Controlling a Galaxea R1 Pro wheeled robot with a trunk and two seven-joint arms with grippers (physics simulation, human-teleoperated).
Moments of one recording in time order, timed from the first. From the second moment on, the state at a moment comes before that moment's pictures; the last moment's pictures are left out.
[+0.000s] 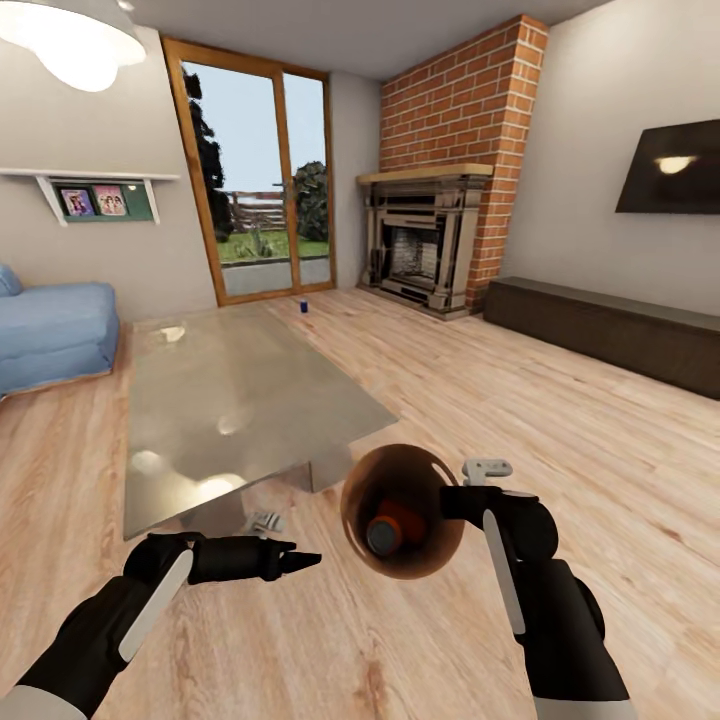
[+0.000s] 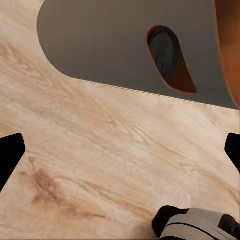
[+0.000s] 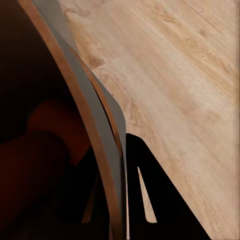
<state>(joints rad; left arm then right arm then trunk) -0.46 0.25 -0.26 -1.24 0.41 0.79 -0.78 -0.45 0.15 0.01 -1.57 0.09 1.05 0.01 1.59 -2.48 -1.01</state>
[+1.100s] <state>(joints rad) -0.46 0.24 -0.26 -1.24 0.40 0.79 -0.78 -0.45 0.15 0.01 -1.57 0.09 1.05 0.01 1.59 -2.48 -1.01</state>
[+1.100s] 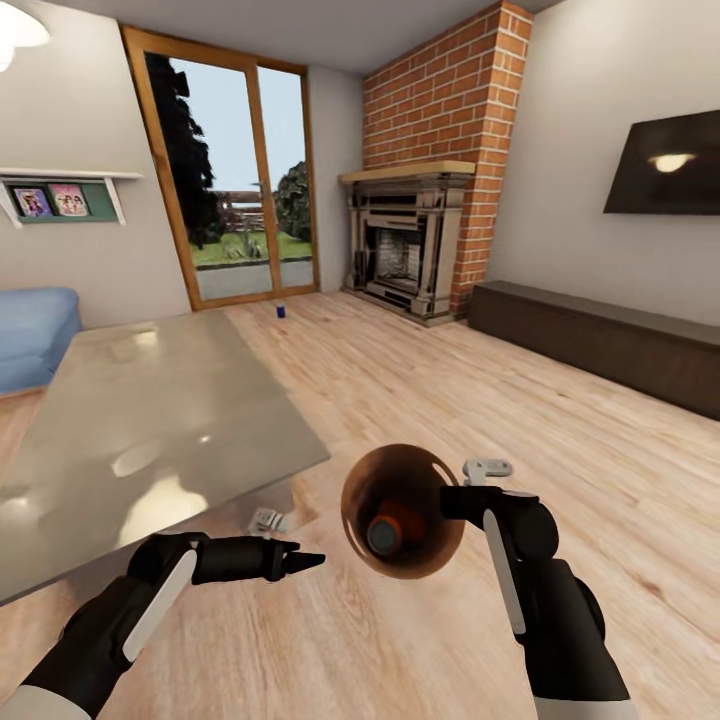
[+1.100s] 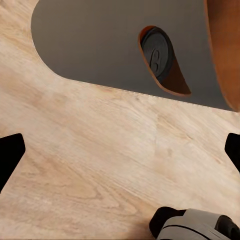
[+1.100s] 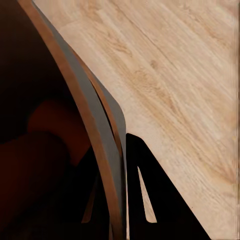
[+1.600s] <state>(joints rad) -0.46 0.24 -0.26 -1.24 0.40 0.79 -0.78 -0.45 0.14 0.01 -1.57 0.09 1.05 0.01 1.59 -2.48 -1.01</state>
